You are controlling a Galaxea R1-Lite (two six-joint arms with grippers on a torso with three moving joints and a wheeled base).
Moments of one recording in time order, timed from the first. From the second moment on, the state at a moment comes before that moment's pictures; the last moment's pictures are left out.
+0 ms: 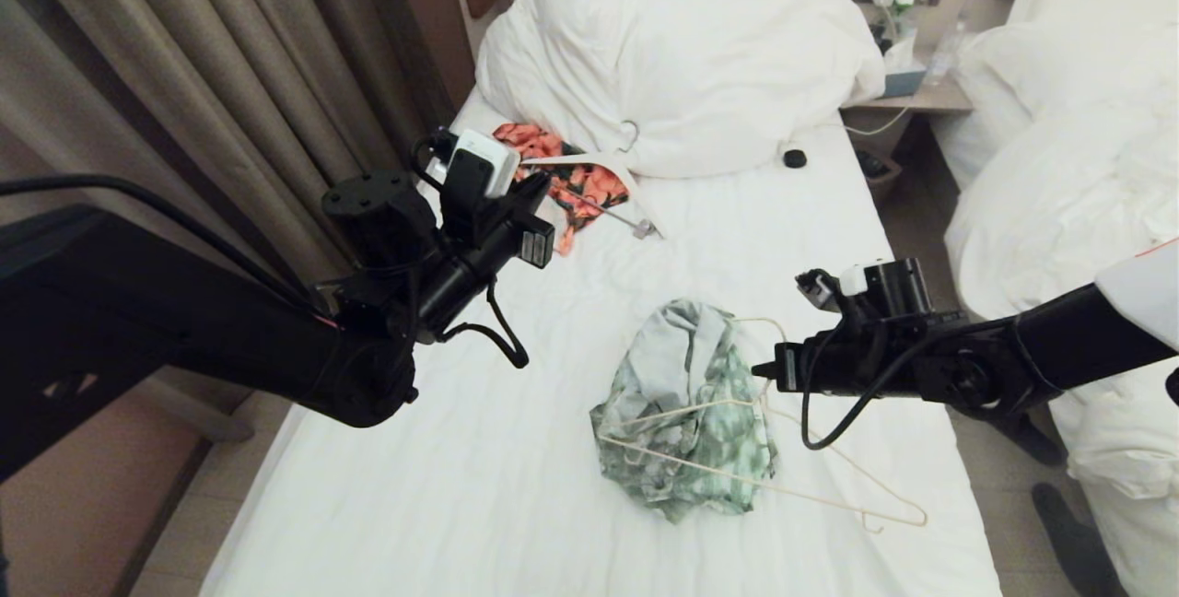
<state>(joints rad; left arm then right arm) -0.44 2.00 -1.05 -1.22 -0.03 0.40 0.30 2.09 -1.12 -0.34 0.30 0.26</state>
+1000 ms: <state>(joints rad) -0.45 1.98 -1.05 -1.23 -0.04 0.40 0.27 2.19 -1.14 -0.41 0.23 0.22</state>
